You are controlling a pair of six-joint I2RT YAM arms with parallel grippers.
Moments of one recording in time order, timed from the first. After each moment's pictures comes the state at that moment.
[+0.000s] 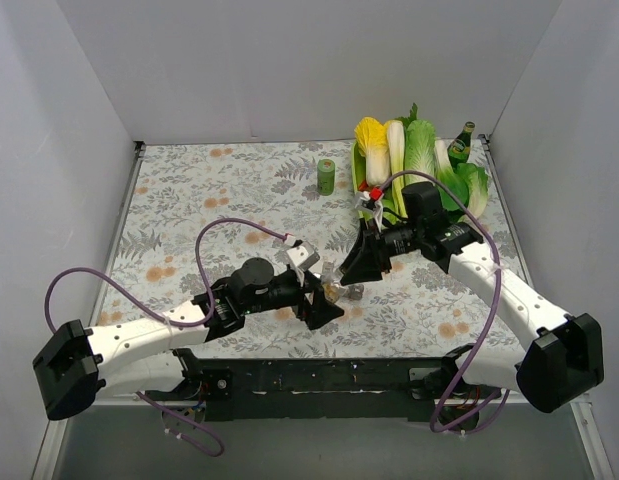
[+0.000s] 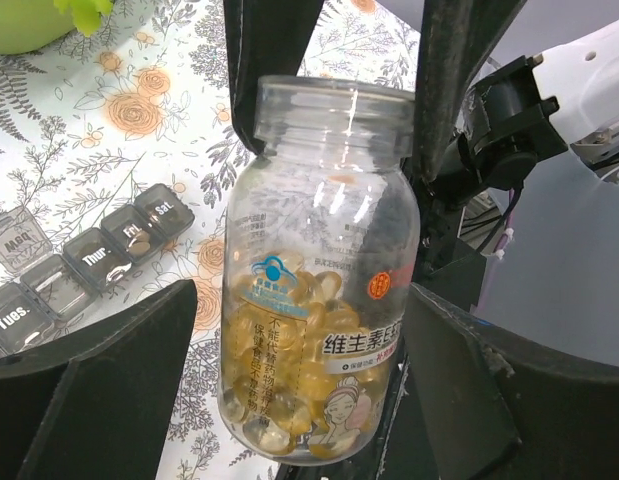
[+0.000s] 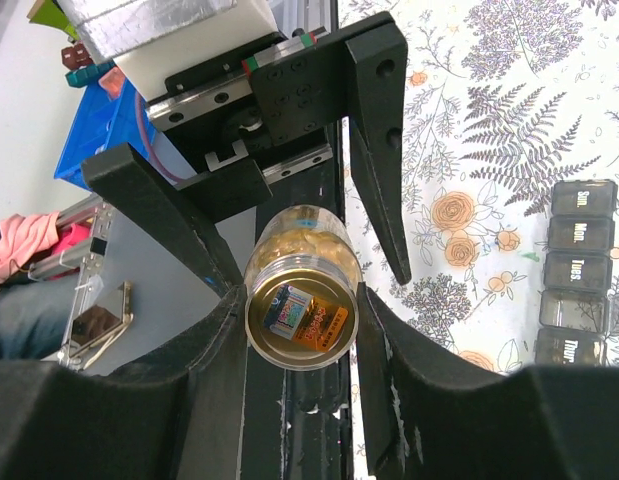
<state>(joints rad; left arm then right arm) -1.01 1.04 0.55 0.26 0.26 -0.35 0.49 1.22 0.97 -0.41 -1.22 -0.04</state>
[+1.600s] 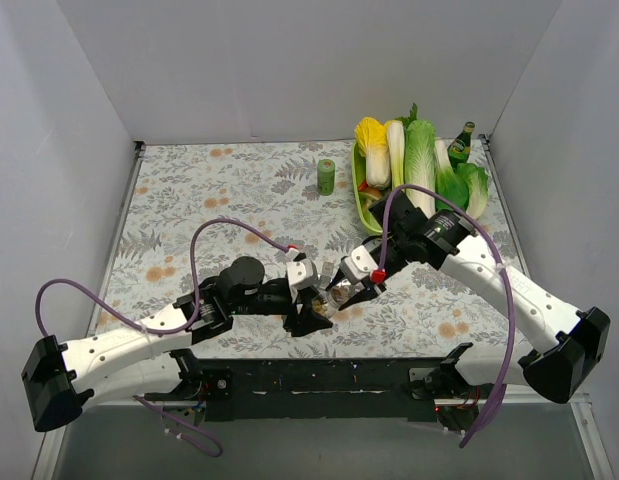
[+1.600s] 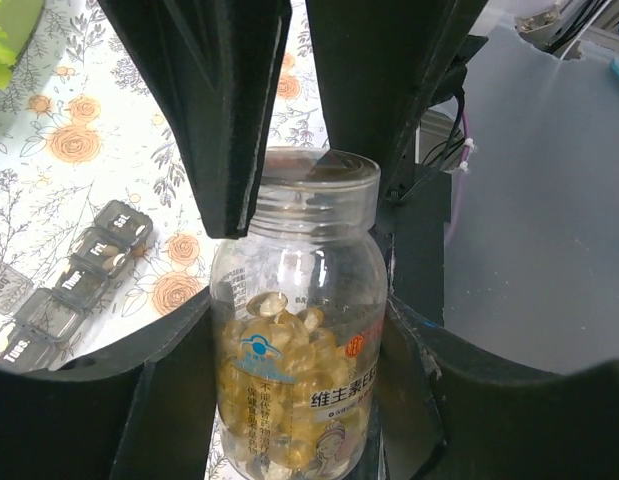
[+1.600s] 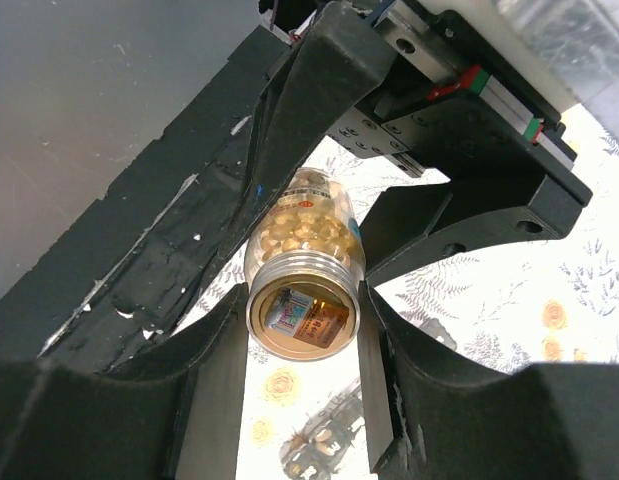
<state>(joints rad) -1.02 0.94 0.63 0.04 0.45 -0.11 0.76 1.26 1.26 -1.07 -1.09 -1.28</state>
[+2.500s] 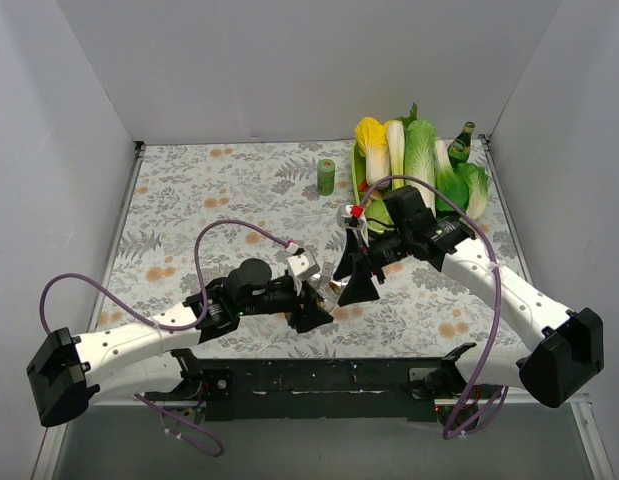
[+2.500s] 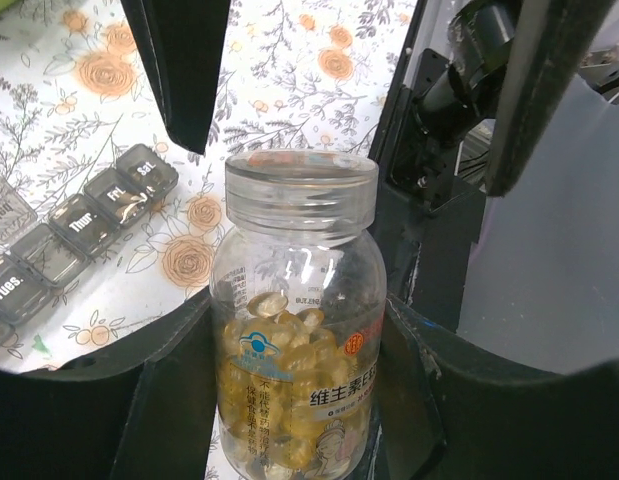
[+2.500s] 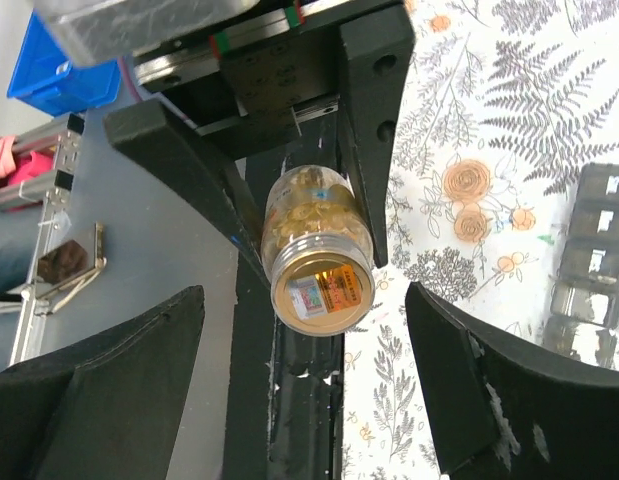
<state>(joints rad) -1.01 0.97 0.58 0.08 0.34 -0.24 0.62 1.24 1.08 -0.70 -1.12 -0.30</state>
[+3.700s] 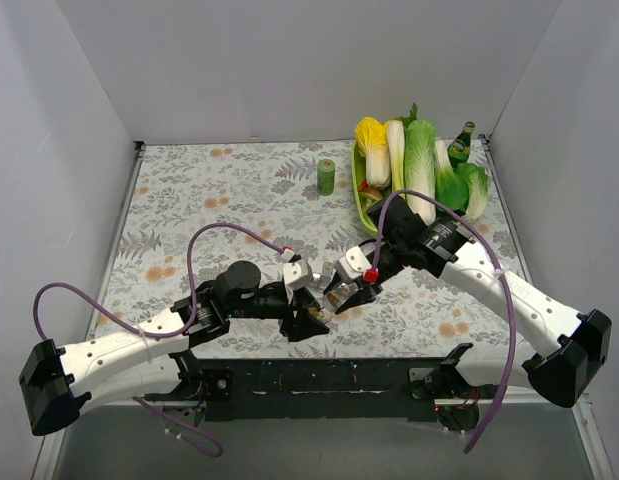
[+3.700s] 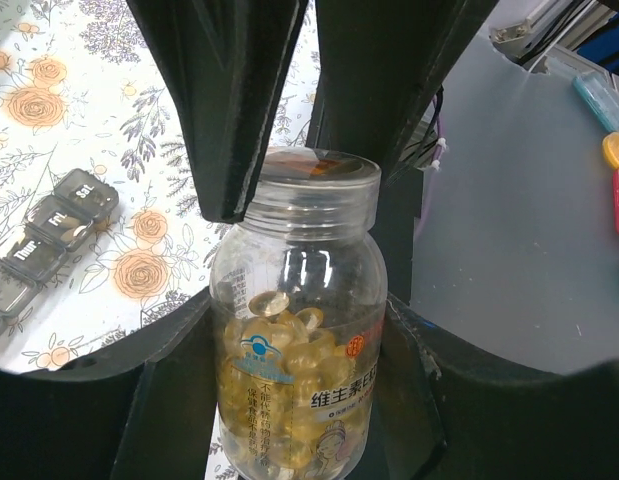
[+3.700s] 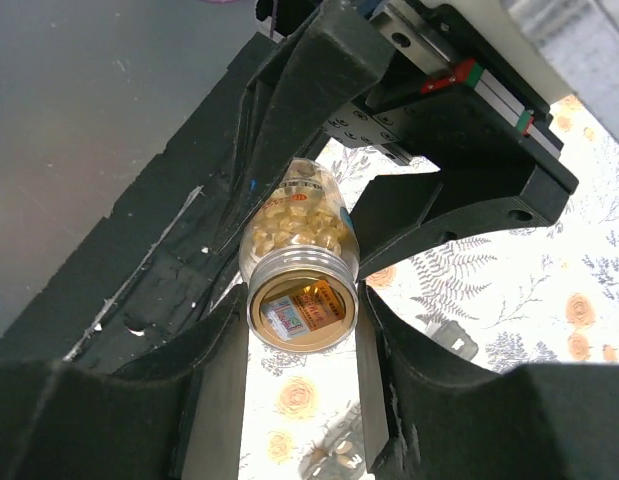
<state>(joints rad) -1.01 0.89 0.58 0.05 0.47 -0.22 0.78 1.23 1.18 -0.92 -1.08 -1.11</state>
